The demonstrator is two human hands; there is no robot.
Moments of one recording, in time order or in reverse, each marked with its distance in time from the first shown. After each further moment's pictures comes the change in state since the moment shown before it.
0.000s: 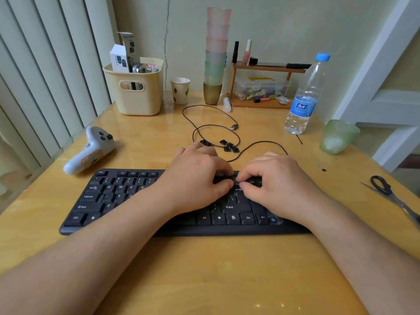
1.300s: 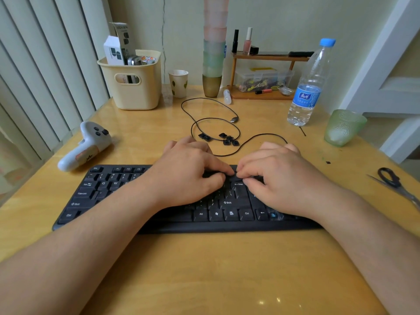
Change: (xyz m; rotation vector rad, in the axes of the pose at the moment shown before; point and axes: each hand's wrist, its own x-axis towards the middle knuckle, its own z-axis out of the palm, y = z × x) left_hand -0.004 -0.007 -0.008 -0.067 -0.096 -0.015; right_hand 0.001 0.014 -0.002 -0.141 -0.073 -0.152
